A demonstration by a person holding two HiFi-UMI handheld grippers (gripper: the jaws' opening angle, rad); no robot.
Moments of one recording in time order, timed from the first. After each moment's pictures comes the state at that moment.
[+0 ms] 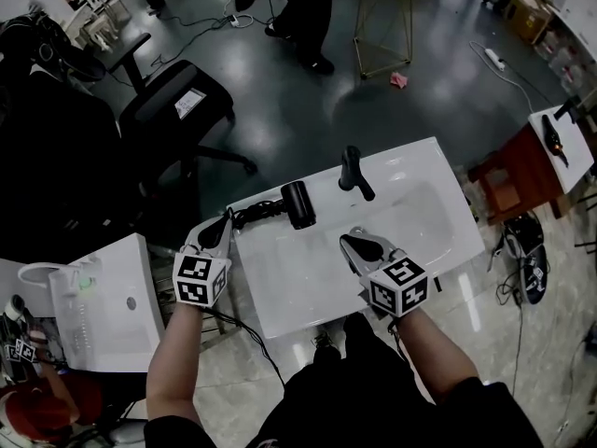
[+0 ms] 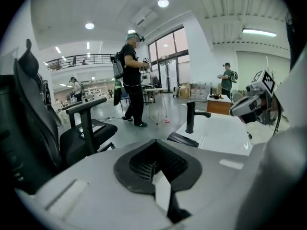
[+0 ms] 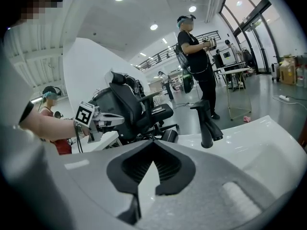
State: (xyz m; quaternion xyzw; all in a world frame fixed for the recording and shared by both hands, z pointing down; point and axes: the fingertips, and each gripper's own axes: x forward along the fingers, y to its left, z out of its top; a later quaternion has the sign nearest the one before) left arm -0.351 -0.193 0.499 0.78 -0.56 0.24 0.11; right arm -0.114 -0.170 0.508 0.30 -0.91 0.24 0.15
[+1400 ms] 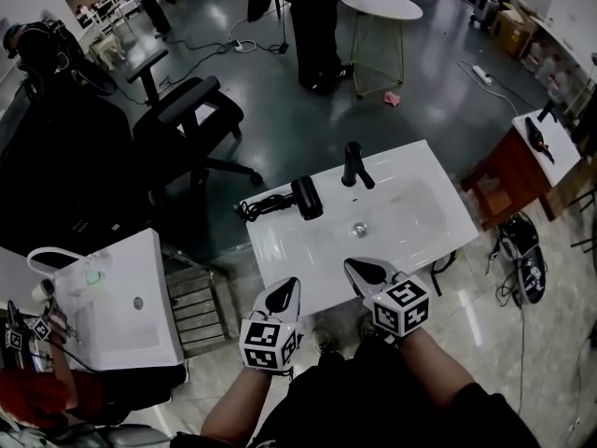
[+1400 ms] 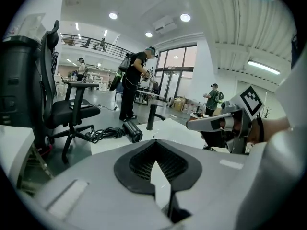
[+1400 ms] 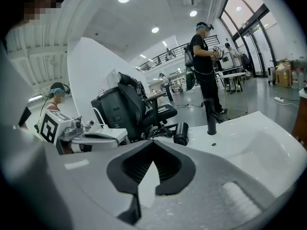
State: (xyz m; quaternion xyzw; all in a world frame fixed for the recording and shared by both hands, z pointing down) left arm -0.218 -0.020 0.496 0.81 -0.54 0.12 0.21; right arm -0.118 -0.060 0.489 0.31 -0.91 0.23 0.14
